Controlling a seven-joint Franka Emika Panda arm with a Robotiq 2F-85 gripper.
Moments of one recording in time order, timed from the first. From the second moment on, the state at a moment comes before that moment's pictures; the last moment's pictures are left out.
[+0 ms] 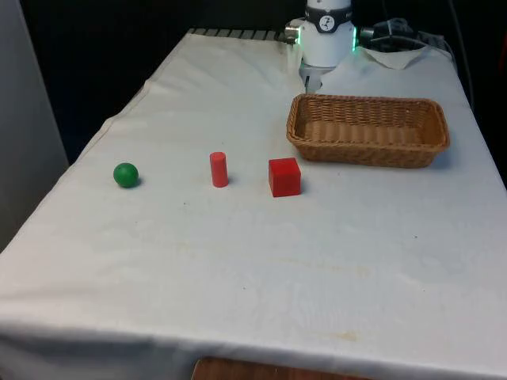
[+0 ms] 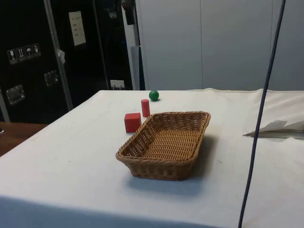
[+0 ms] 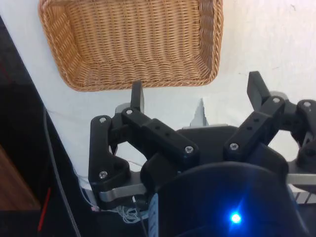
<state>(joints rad) 0.60 0.06 -0.61 -1.86 0.05 1.84 -0.03</state>
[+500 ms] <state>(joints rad) 0.60 0.08 -0.60 -1.86 0.05 1.88 -0.03</state>
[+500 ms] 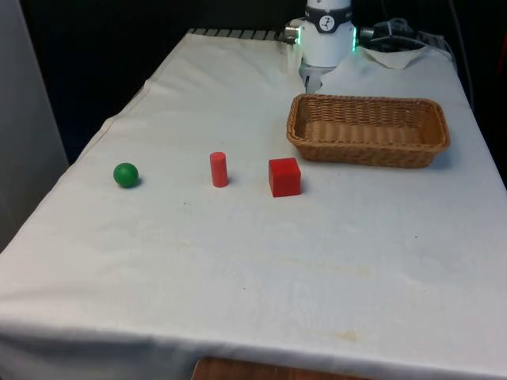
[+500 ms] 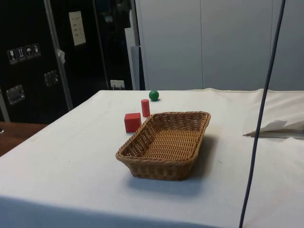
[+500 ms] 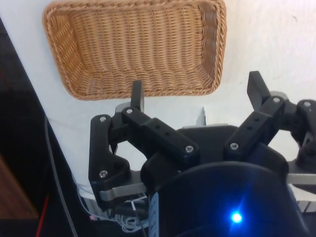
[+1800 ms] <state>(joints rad) 0.60 0.16 -0.57 -2.02 0.06 2.21 -0.03</state>
